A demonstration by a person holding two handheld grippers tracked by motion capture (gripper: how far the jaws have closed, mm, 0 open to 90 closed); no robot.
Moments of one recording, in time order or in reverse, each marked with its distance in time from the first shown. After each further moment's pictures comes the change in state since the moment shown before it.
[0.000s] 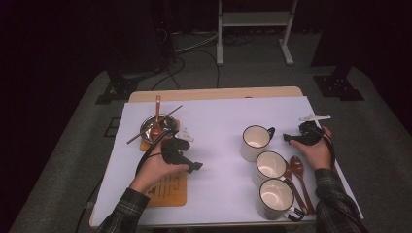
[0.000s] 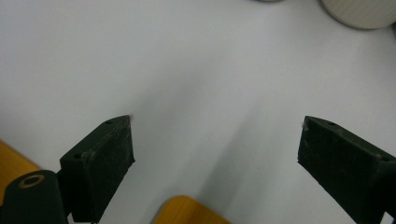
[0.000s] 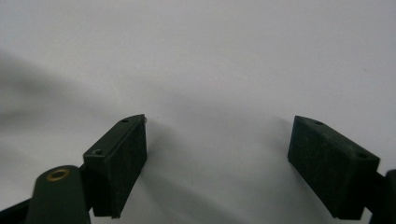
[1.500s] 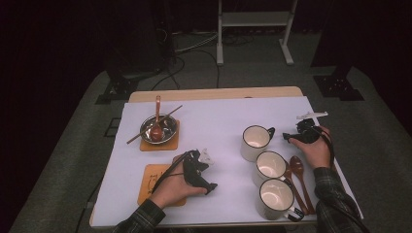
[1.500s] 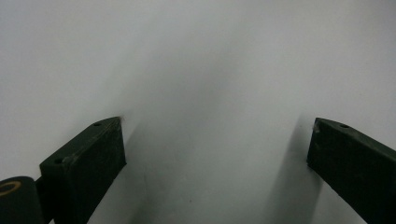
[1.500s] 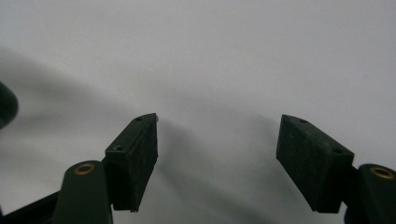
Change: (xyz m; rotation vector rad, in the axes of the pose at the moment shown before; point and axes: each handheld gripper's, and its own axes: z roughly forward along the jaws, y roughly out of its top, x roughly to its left) left arm -0.046 -0.012 0.053 0.069 0.024 0.105; right arm 0.010 0.012 -0.008 0.042 -0.014 -0.010
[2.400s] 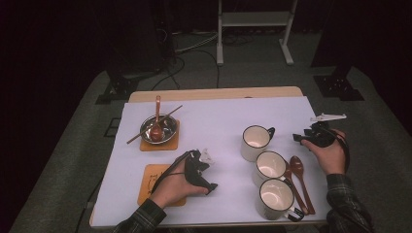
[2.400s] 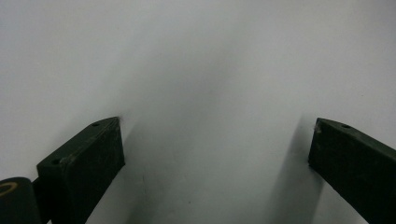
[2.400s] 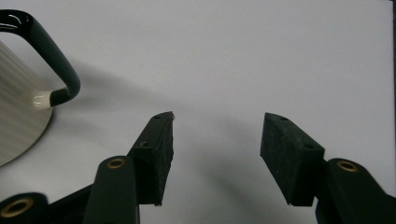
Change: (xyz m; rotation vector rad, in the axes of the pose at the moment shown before) left arm -0.001 0.002 0.001 0.012 0.000 -0.011; right arm -0.009 -0.012 -0.046 -0.038 0.040 0.032
